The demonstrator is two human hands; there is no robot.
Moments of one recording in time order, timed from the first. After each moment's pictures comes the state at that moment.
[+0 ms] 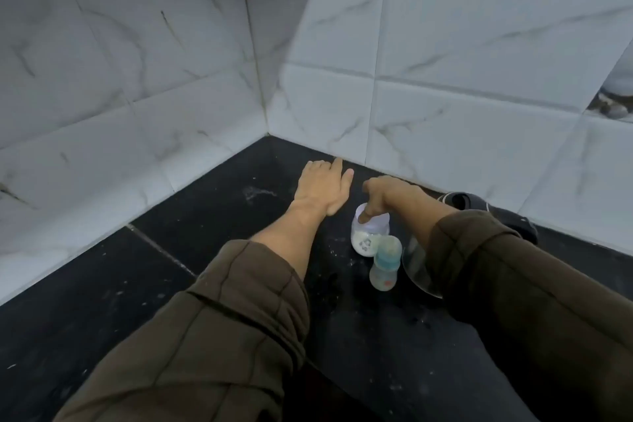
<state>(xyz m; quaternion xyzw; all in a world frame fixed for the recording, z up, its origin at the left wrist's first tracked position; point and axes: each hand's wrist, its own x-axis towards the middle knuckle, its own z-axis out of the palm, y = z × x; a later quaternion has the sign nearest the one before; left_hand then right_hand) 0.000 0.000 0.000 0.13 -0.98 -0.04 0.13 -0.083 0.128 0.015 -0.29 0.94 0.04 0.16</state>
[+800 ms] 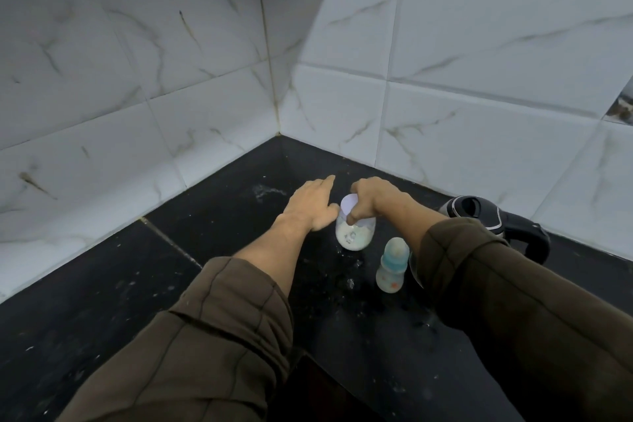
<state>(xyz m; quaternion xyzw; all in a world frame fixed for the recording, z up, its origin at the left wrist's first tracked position) 0.037 -0.025 -0.018 0.14 -0.98 -0.17 0.03 -0.061 0.105 0.013 -0.34 0.93 0.01 0.15</state>
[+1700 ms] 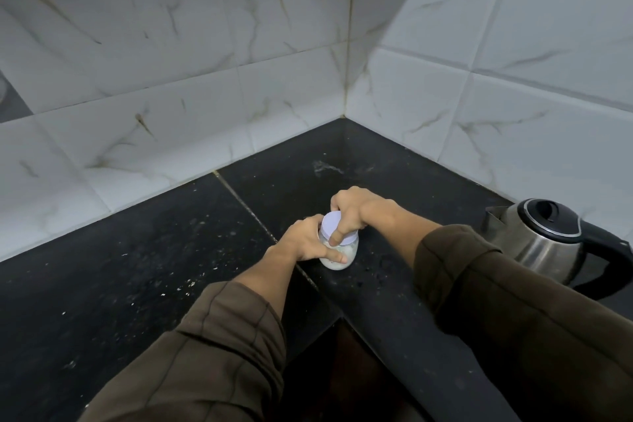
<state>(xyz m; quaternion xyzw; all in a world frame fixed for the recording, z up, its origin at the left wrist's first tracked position) 0.188 -0.059 -0.098 0.30 -0.87 -0.40 -0.02 0.062 0.035 -0.004 -0.52 0.83 0.05 0.19</state>
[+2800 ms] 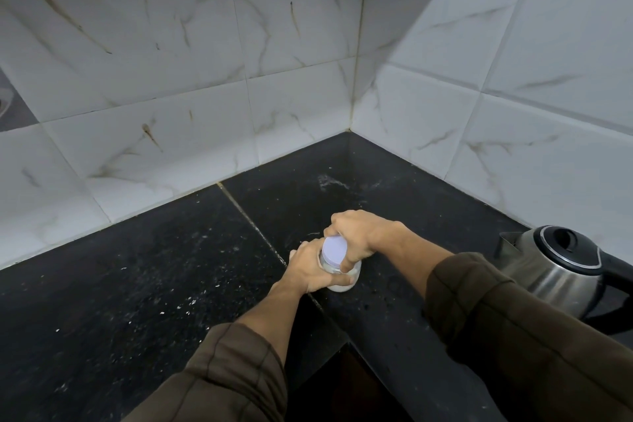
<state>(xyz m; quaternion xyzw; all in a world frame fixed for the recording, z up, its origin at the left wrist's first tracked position) 0.193 -0.054 -0.130 0.32 -0.86 -0.39 0.09 0.059 0.026 -0.014 -0.65 0.73 0.12 0.14</state>
